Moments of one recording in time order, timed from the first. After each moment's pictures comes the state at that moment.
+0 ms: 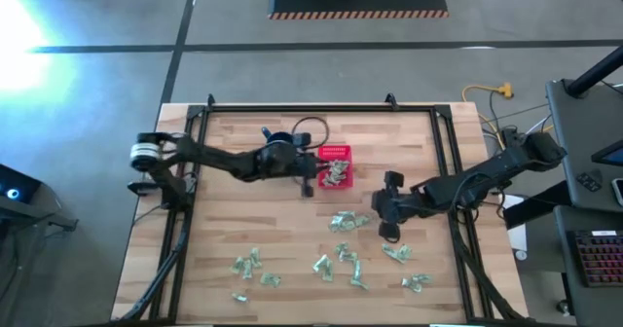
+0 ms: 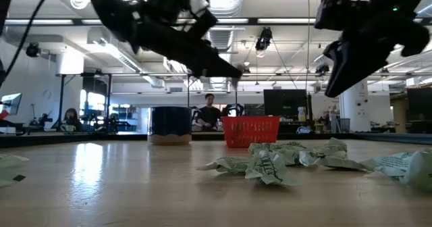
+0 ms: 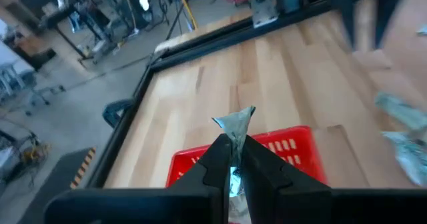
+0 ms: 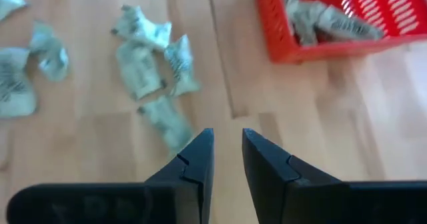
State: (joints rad) left arm 0.13 1.69 0.88 0.53 -0.11 0.40; right arm 0.34 1.28 0.72 -0.53 0.38 0.40
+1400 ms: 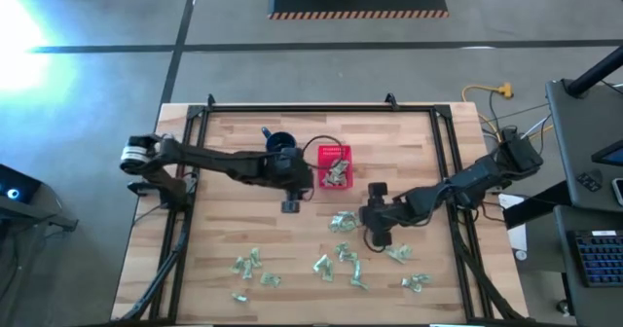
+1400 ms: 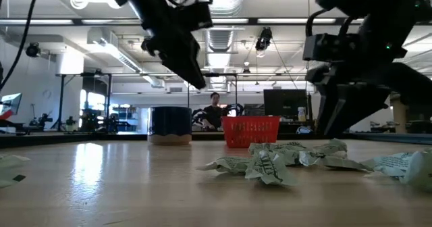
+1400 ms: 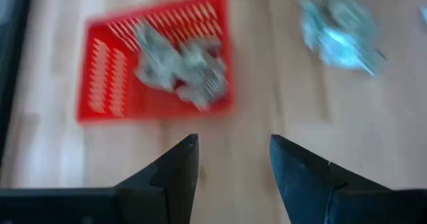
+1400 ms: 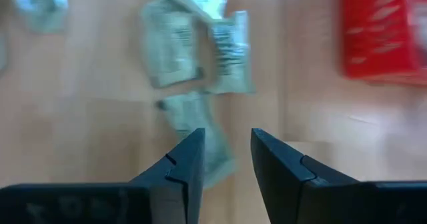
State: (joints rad) left arm -0.01 1.60 1.15 -0.46 -0.19 0.16; right arm 0.33 1.53 0.70 -0.31 0.31 0.18
